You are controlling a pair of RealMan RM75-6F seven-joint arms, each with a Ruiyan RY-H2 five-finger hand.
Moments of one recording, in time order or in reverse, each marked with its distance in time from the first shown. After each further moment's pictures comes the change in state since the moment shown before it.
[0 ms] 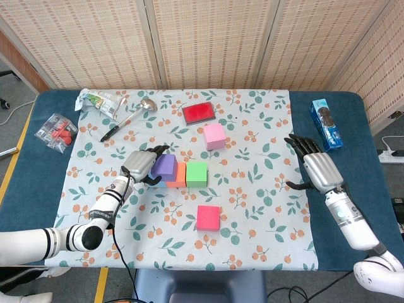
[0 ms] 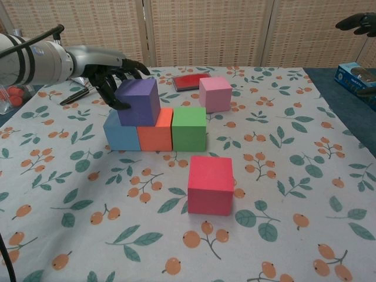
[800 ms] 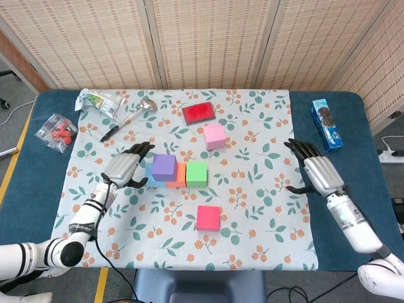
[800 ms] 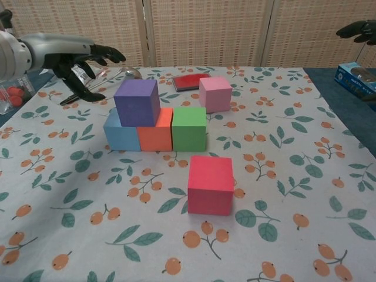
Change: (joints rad) left arm 0.145 0.105 0.015 -0.157 0.161 0.149 -0.074; right arm -0.007 0.024 -0.021 -0.012 -0.025 -0.025 0.062
